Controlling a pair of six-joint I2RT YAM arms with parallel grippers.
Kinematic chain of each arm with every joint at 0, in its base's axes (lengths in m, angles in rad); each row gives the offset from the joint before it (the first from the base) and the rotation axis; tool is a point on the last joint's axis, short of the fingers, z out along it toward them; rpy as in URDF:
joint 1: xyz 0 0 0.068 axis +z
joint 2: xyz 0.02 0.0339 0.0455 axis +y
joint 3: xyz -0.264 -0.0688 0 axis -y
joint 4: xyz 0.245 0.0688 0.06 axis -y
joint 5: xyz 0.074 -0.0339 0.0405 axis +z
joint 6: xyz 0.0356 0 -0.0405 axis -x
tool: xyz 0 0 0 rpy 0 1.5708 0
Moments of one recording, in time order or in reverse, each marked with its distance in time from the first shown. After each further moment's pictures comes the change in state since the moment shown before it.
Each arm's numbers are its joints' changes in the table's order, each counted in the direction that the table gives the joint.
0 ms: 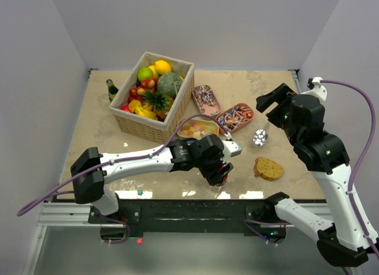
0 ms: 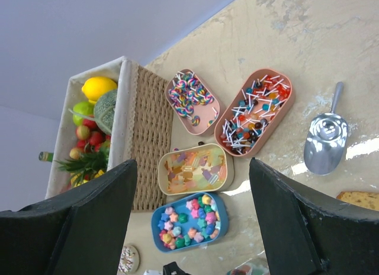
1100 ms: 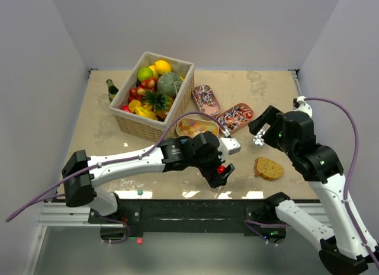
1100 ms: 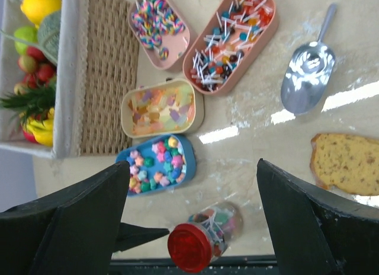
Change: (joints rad) left arm -0.002 -0.070 -0.001 0.019 -0.043 0.005; right arm 0.000 -0.107 -0.194 -0.111 0.133 0.003
